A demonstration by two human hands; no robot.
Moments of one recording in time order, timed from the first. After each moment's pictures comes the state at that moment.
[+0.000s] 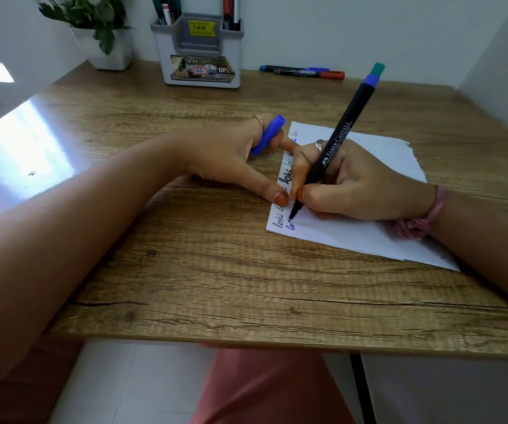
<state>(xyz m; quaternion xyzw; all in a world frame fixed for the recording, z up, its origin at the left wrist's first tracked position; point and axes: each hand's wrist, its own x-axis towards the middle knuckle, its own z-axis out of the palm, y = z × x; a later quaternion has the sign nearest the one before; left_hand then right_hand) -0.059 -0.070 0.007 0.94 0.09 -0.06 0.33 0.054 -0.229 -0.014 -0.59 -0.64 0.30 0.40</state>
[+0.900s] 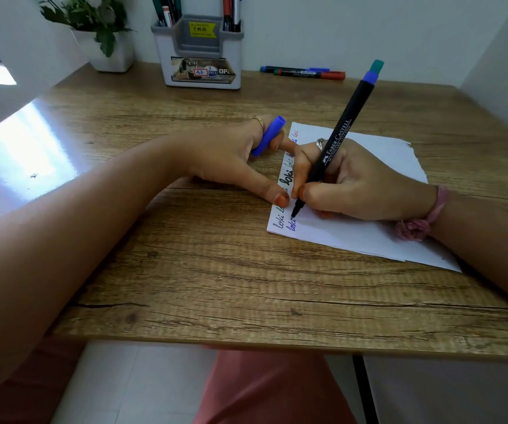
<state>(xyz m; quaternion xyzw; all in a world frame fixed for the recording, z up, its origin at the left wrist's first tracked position) -0.054 -0.062 0.001 0.94 0.09 -0.05 0.32 0.052 -0.228 -0.015 -0.60 -0.65 0.27 0.38</state>
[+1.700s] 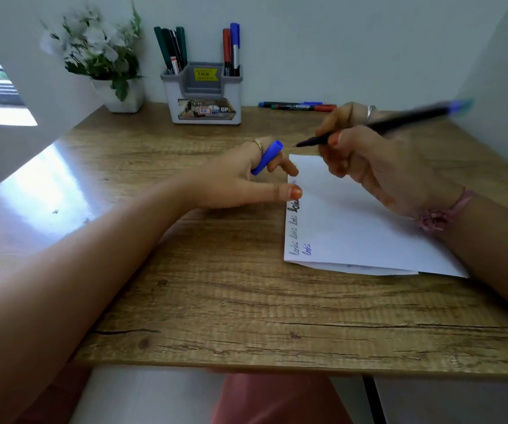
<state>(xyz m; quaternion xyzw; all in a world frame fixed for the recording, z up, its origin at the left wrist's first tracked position) -0.055 -0.064 0.004 0.94 0.04 0.05 0.35 0.075 -0.224 0.013 -0.55 -0.48 0.24 0.63</state>
